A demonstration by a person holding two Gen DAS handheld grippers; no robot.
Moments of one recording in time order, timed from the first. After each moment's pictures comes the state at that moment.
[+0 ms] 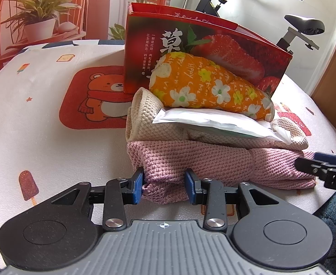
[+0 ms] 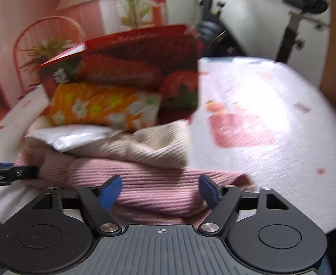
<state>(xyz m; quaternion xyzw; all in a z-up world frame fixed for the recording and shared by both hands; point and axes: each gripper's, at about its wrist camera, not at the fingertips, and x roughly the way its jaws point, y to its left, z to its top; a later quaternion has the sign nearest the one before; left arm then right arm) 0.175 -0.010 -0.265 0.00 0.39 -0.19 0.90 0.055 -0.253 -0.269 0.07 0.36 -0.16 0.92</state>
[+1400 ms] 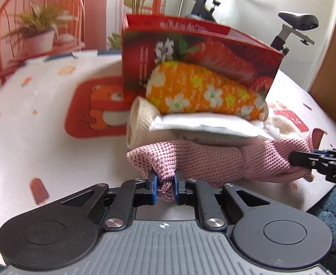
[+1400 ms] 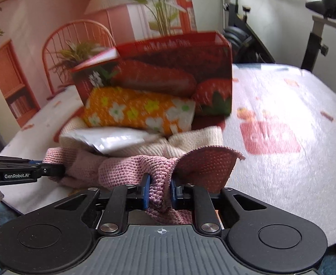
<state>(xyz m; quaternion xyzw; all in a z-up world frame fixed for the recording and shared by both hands) 0.159 -0.014 -0.247 0.03 0.37 -0.18 0.91 0.049 -0.237 -0.258 0.09 0.34 -0.06 0.94</state>
